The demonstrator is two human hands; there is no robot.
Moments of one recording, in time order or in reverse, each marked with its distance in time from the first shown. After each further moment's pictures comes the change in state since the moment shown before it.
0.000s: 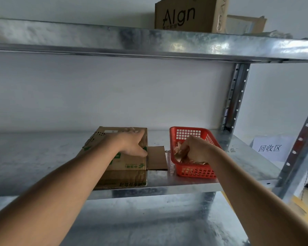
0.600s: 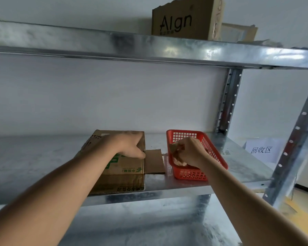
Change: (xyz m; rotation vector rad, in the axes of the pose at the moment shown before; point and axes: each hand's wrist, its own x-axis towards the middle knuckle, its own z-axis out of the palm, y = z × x) left_hand -0.002 -0.001 -0.010 -0.002 -0.006 0.036; right_hand 0.004 -0.002 0.016 0.065 0.318 -0.055
